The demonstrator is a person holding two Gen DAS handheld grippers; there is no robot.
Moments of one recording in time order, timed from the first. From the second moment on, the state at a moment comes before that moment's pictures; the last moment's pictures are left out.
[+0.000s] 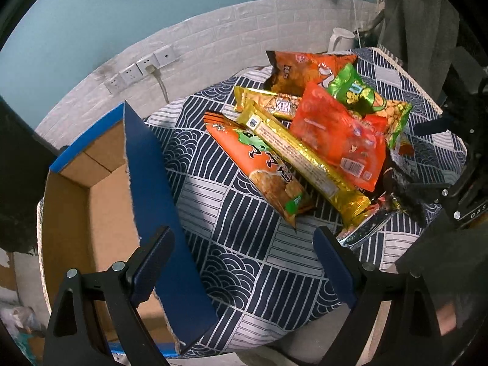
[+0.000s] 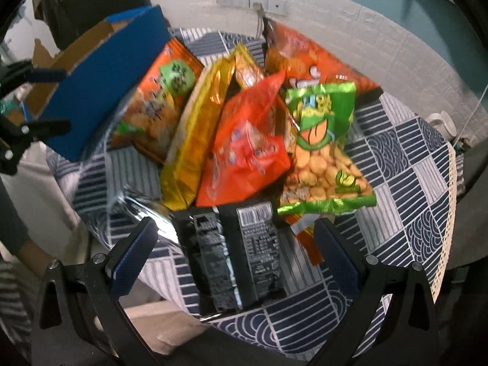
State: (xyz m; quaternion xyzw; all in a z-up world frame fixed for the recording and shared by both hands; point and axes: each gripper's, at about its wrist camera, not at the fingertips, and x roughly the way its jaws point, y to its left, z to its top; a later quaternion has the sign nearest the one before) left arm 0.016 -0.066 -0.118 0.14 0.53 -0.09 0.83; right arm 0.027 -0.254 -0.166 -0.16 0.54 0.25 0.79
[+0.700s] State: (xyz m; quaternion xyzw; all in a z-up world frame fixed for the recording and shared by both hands) left arm 0.024 -0.068 -0.137 0.13 0.56 -0.09 0.81; right arm 0.032 -0.251 -0.224 -0.17 0.59 0.28 0.74
